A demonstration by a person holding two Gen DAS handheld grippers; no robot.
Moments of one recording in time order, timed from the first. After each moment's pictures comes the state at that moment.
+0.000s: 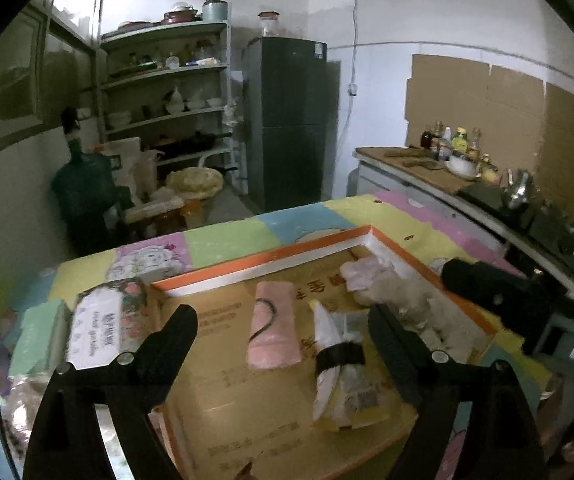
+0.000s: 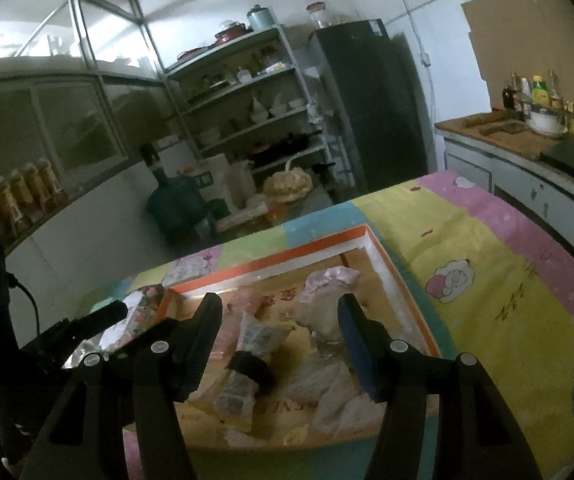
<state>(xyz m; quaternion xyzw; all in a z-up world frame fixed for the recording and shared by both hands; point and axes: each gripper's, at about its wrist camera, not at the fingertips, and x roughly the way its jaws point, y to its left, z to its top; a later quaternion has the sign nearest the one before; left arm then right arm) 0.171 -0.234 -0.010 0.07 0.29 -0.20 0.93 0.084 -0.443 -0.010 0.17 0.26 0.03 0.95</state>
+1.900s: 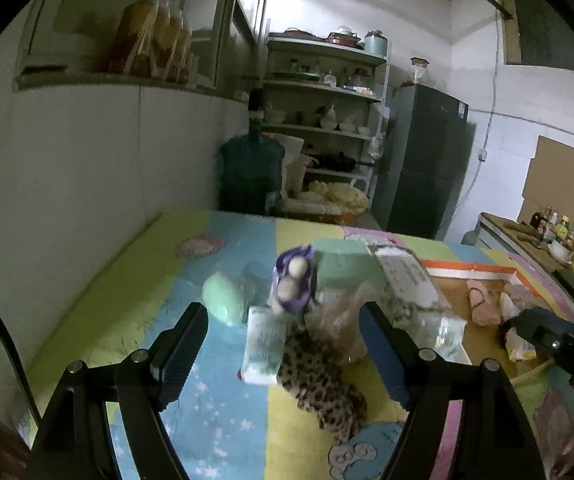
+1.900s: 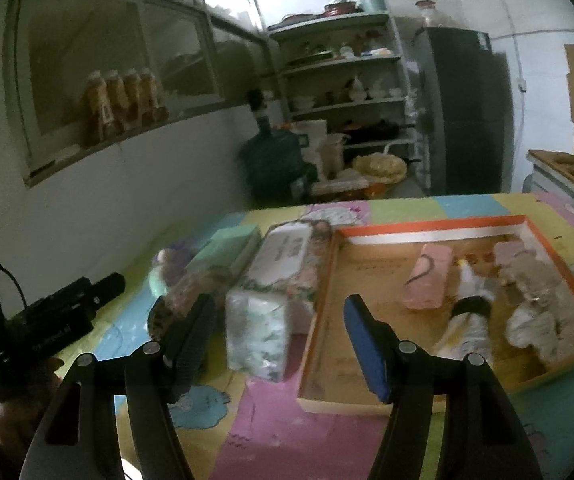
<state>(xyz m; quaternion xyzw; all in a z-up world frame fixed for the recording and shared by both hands) 0.101 0.025 -0.016 -0.06 0.26 0.00 0.96 0.067 -0.244 -0.016 0.08 0.28 0.17 0.94</state>
